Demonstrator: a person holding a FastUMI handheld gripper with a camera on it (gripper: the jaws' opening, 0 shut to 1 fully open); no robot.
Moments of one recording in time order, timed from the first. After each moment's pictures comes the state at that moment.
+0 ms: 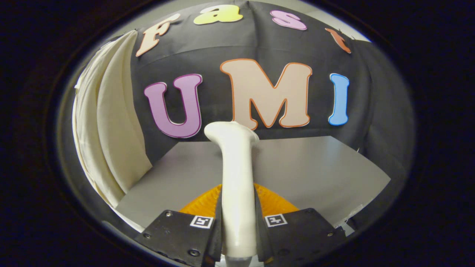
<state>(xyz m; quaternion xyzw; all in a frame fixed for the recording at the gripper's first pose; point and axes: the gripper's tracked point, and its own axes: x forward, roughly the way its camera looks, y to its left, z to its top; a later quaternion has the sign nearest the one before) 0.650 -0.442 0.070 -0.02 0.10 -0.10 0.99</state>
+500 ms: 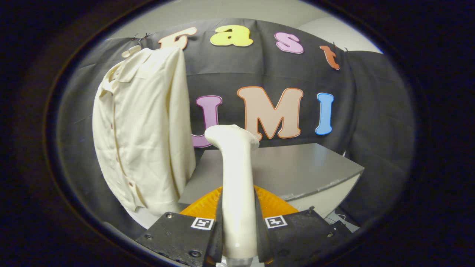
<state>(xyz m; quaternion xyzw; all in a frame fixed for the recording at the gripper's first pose) 0.525 -0.324 0.087 -0.04 0.08 -0.13 0.99</state>
